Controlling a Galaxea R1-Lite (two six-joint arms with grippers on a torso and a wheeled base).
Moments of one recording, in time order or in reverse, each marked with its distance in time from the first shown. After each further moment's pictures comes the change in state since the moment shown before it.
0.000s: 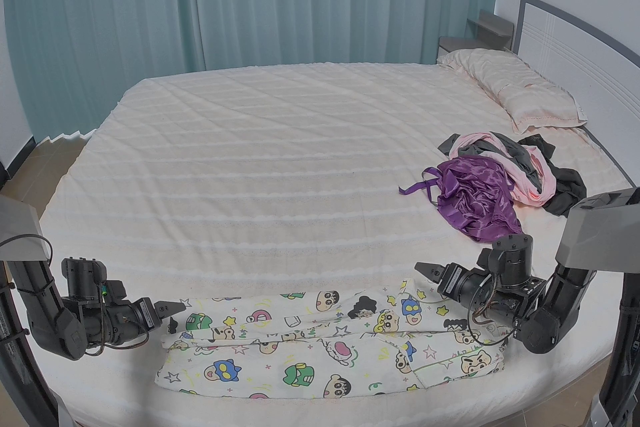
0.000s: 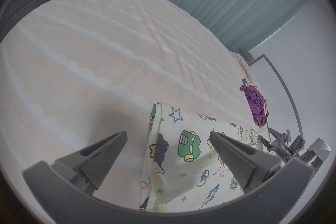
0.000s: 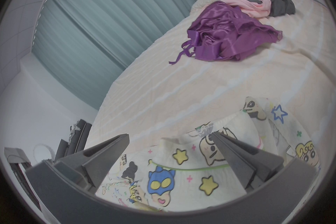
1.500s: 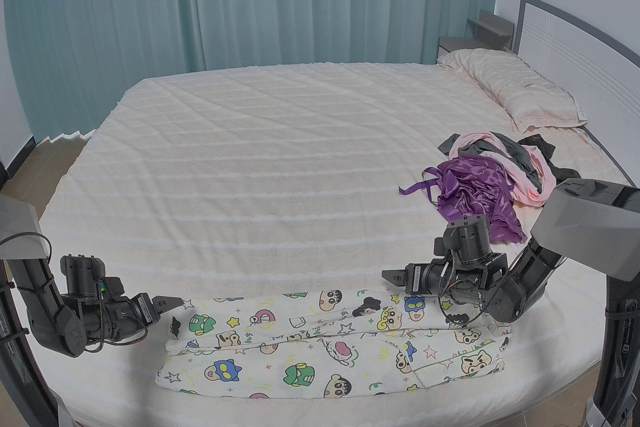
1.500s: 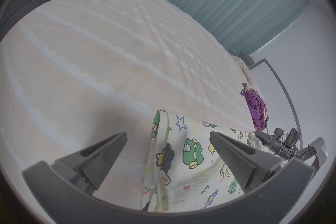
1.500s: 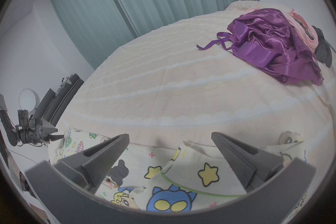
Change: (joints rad) left arm 0.012 0.004 -0.021 0.000 0.000 -0.023; right arm 0.040 0.079 -0.366 0.435 0.029 -0.359
